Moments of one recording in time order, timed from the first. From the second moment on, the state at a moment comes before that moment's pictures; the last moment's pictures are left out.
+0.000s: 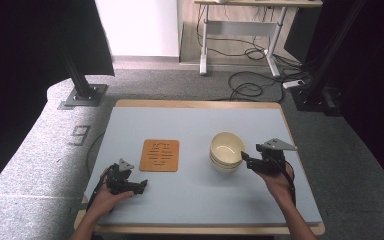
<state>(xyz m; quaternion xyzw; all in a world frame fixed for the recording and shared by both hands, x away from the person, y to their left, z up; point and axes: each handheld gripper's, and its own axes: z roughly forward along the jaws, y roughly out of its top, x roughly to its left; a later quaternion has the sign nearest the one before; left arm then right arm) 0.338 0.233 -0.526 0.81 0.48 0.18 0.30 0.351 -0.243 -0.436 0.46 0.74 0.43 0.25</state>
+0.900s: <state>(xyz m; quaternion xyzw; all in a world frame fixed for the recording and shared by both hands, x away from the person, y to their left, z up) 0.338 0.233 -0.526 0.81 0.48 0.18 0.30 0.367 -0.221 -0.440 0.46 0.74 0.43 0.24</state>
